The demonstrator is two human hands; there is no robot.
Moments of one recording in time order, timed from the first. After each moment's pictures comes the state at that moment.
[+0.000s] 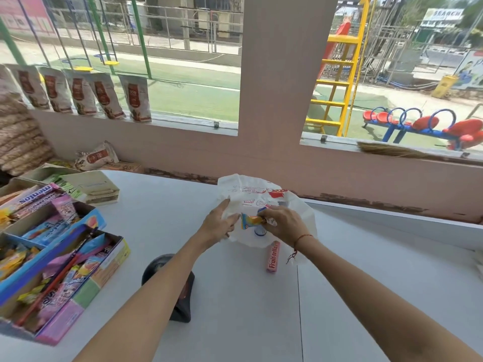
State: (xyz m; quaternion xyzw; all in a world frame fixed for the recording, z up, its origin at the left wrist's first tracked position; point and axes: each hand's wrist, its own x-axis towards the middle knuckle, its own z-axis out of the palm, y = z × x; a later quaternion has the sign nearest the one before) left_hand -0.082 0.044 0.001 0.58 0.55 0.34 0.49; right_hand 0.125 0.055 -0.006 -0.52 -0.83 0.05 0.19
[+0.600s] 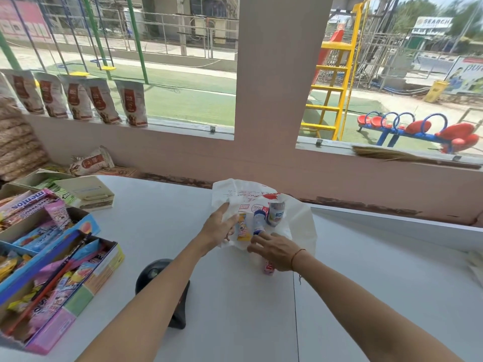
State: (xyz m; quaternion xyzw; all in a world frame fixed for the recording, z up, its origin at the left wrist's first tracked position) left_hand -0.068 0.043 0.006 0.58 0.55 0.35 0.49; right_hand 0.133 0.044 -0.049 -0.34 -0.93 -0.07 -0.12
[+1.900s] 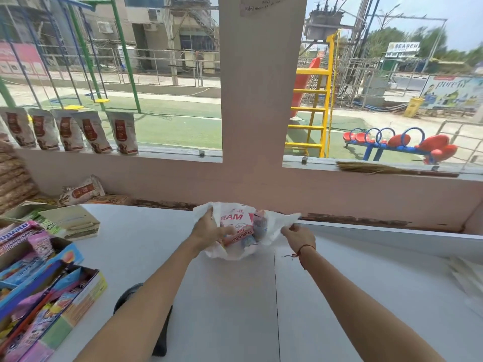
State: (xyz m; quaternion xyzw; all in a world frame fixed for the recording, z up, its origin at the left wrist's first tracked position) left_hand -0.043 0.053 0.050 0.60 0.58 0.32 0.45; right_hand 0.192 0.043 0.016 -0.77 -0.42 0.33 0.36
